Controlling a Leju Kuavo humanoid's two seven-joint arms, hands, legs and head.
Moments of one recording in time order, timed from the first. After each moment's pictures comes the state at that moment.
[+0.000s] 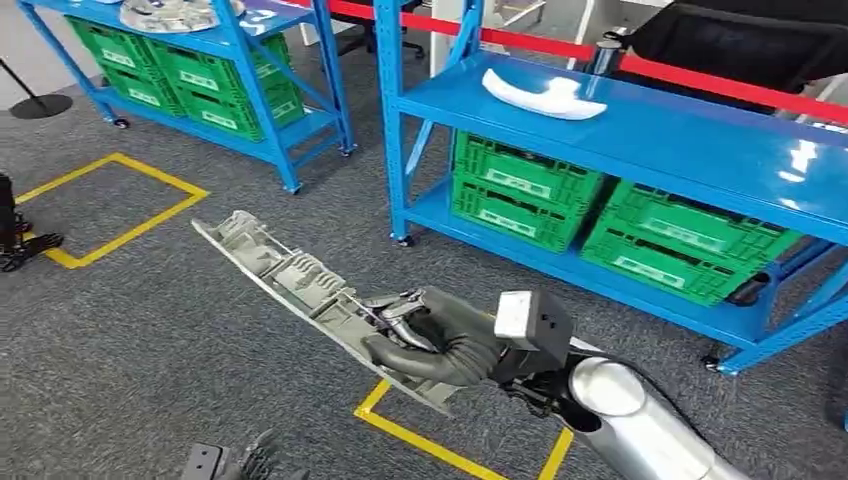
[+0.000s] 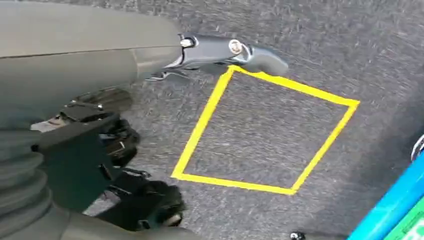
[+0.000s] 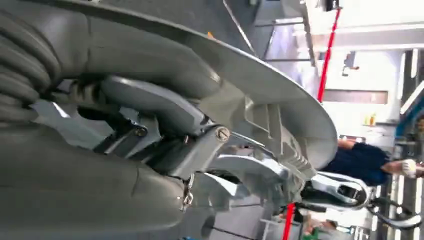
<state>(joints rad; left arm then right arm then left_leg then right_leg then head) -0.03 0.03 -0.53 -0.25 0.50 -0.07 -0.59 -0.24 -0.12 0.56 -1.58 -0.35 0.51 -0.26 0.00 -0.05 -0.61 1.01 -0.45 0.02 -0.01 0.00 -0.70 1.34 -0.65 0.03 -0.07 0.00</state>
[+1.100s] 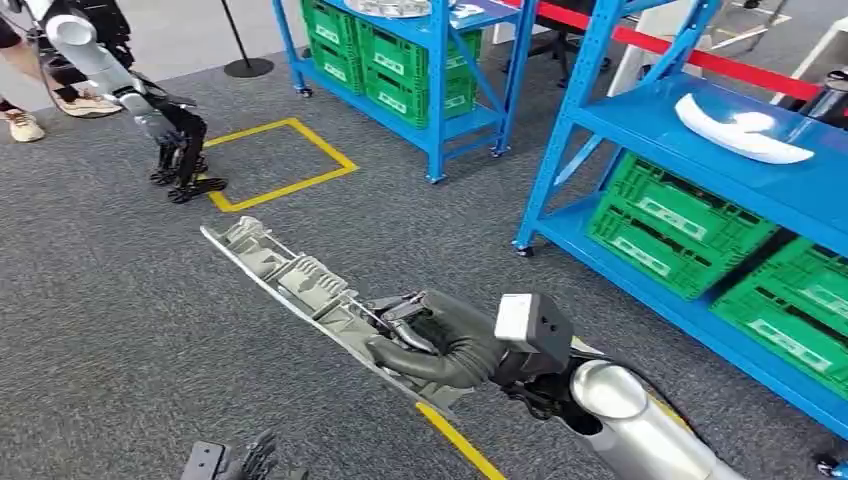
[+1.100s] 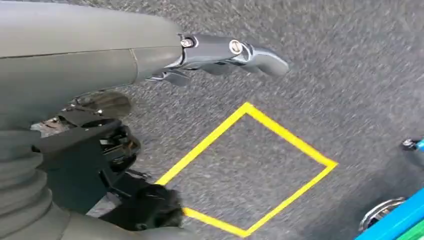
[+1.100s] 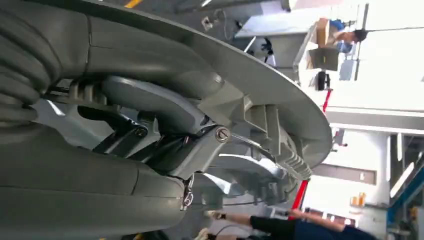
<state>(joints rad) -0.04 0.02 -0.53 -0.24 0.50 -0.05 -0.59 -0.23 -0.12 0.55 -1.58 -0.34 0.51 -0.26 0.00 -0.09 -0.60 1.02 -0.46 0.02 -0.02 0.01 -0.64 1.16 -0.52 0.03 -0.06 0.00</state>
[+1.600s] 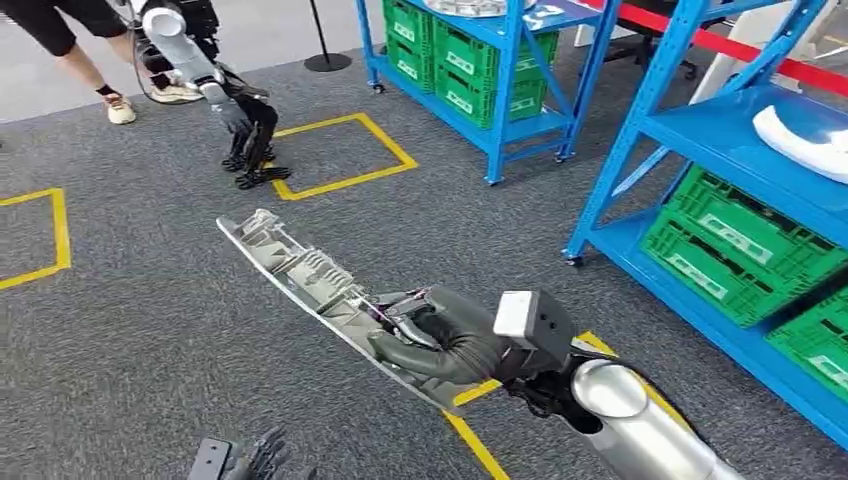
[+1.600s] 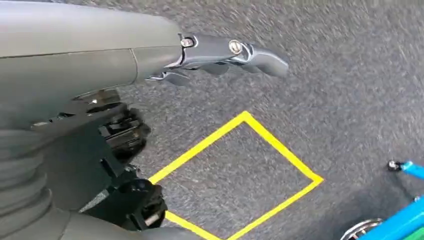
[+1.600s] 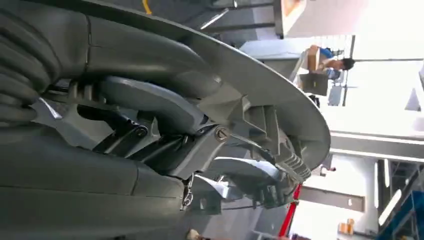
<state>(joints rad) -0.05 0.02 -0.53 -0.24 0.48 -0.06 -0.58 -0.23 -0.12 0.54 -1.58 -0.33 0.50 -0.26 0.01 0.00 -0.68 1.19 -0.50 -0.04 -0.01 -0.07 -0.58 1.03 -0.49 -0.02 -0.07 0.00</state>
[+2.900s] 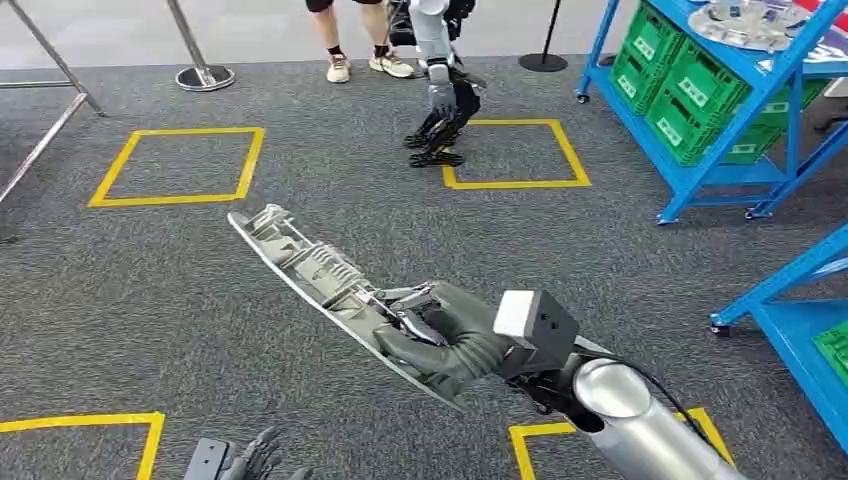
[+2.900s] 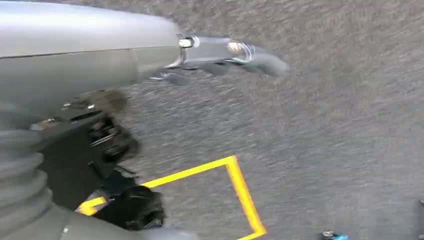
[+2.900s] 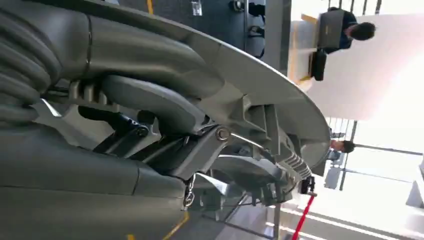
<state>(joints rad) -0.05 0.02 -0.53 -0.25 0.48 -0.06 -0.58 -0.23 -0.12 0.52 -1.59 -0.28 0.47 -0.26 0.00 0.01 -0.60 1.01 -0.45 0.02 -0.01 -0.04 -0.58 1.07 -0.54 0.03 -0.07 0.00</state>
